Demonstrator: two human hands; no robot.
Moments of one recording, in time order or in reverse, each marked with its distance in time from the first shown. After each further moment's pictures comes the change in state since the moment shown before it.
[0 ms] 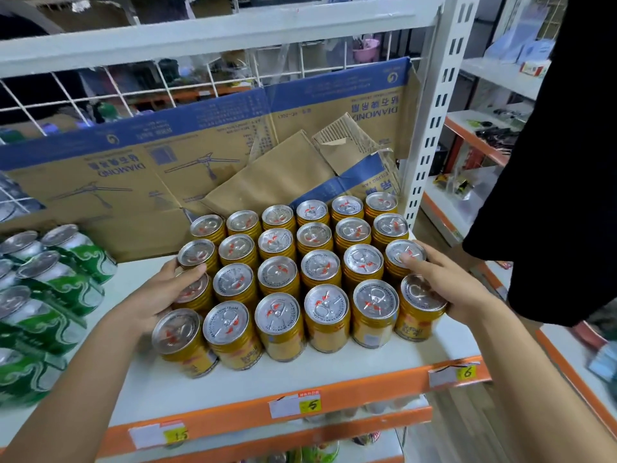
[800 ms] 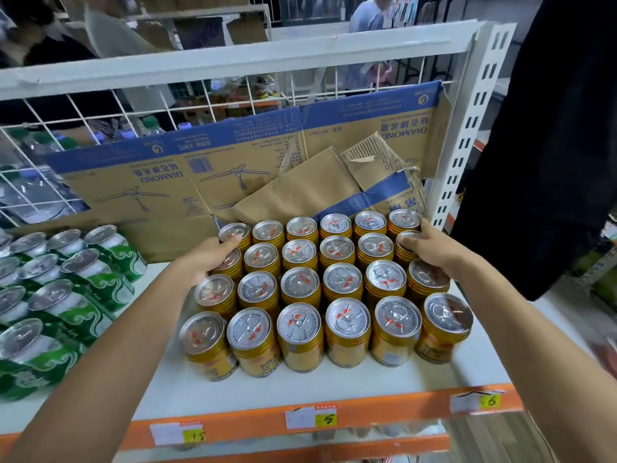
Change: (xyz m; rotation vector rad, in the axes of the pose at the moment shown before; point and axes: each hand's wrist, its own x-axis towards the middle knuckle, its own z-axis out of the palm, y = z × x) left_hand 0.058 0.043 0.014 0.407 0.124 0.022; right_hand 0.085 -0.044 0.015 -0.506 0.147 -0.034
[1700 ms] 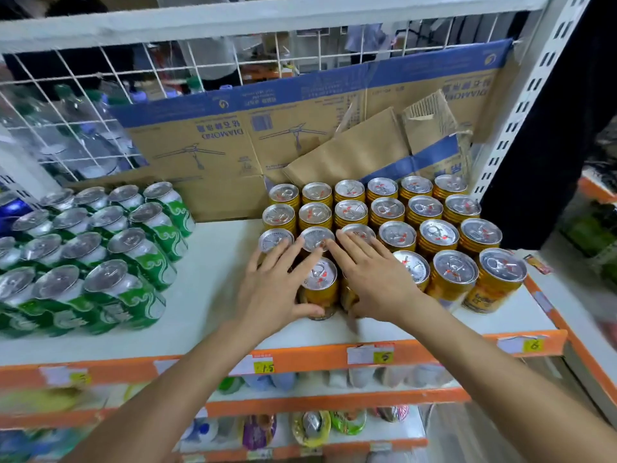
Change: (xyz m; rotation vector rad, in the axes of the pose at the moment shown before) left_hand -0.131 -0.086 0.021 1.047 0.213 0.813; right_hand -0.165 -0.072 0.148 -1.054 -0.133 -0.761
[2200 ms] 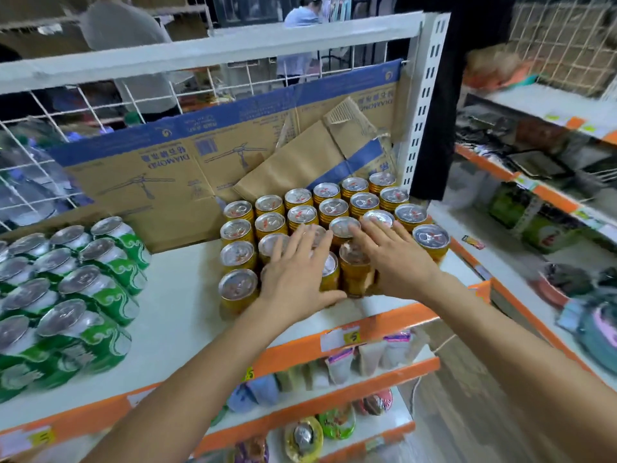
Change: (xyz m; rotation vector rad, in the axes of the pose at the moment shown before) left_hand 0.023 0.071 -0.034 -0.051 -0.022 0.154; right_hand -0.071 0.038 -0.015 -0.048 0.029 0.300
